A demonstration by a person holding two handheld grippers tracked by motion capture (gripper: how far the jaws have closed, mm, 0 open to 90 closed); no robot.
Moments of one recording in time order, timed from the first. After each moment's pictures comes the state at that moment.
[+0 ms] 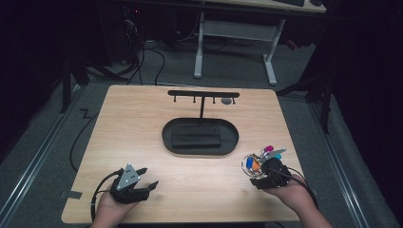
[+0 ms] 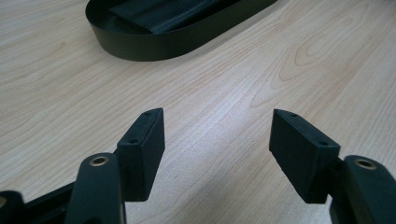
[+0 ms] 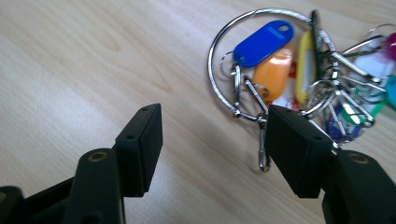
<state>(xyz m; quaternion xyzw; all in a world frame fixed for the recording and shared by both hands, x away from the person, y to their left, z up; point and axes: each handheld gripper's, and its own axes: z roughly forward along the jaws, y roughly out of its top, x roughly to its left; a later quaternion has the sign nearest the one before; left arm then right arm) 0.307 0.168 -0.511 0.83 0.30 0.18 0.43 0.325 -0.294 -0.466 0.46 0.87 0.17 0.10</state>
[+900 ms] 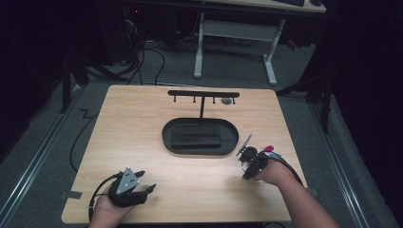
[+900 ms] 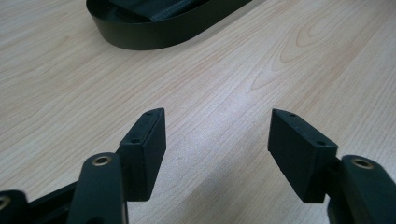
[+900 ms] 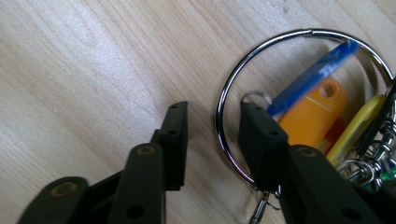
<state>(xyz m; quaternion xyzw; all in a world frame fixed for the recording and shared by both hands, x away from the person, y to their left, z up) 0.299 0.172 -0.512 0.84 0.29 0.19 0.41 0.391 -0.254 -0.488 0.37 0.93 0.01 0.01</state>
